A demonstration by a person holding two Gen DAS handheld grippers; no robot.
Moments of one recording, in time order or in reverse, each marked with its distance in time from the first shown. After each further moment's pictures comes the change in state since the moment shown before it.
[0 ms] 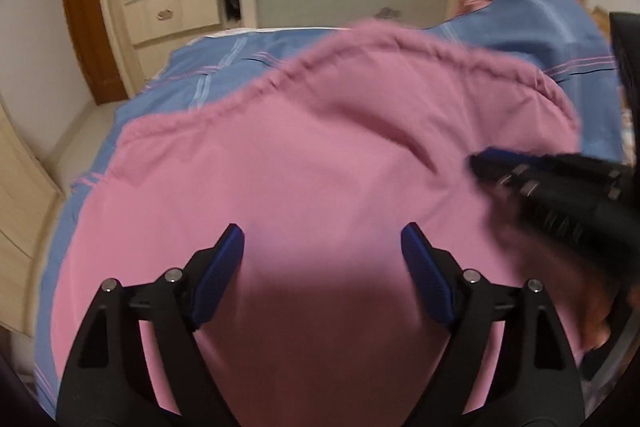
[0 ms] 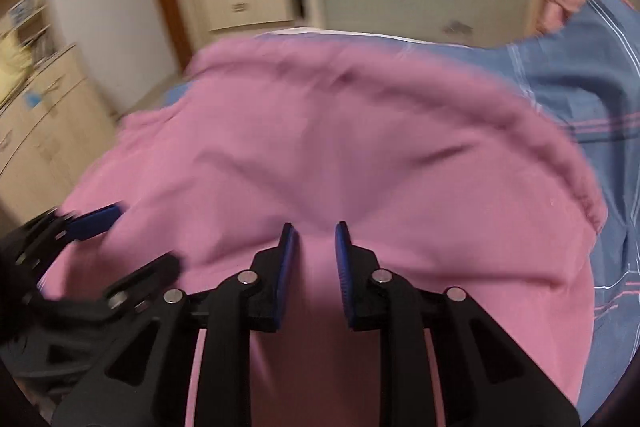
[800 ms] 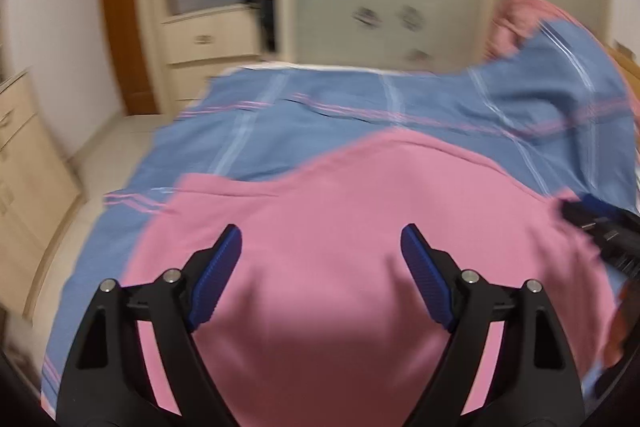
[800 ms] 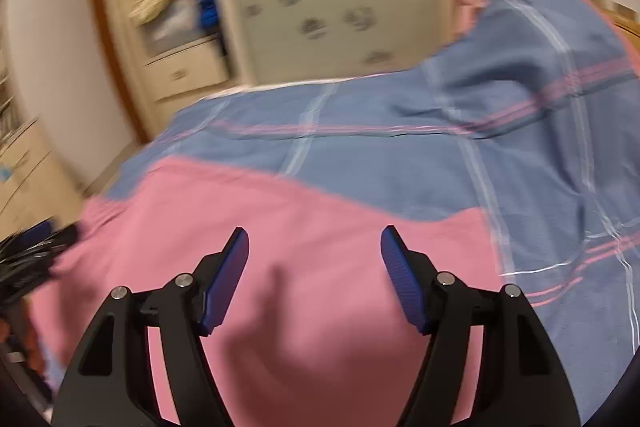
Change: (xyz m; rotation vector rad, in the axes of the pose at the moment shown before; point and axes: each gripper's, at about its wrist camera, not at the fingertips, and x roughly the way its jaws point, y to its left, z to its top) left arm -0.036 0.013 0.017 -0.053 -0.107 0.038; right arm -0.081 -0.018 -0.037 0.085 -0.139 -0.015
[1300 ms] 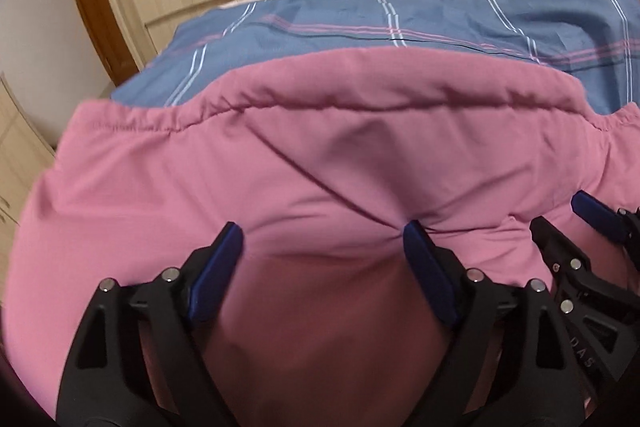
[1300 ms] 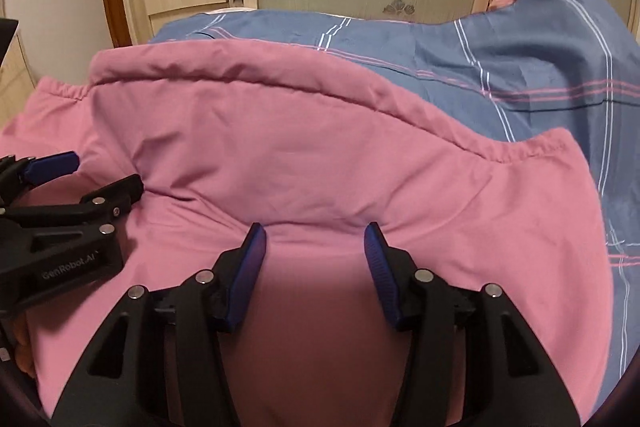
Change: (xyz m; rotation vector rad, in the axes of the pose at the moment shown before) left arm 0.116 -0.032 -0.017 0.038 0.216 0.057; right arm 0.098 0.023 -0.037 -0.127 0.140 -0.193
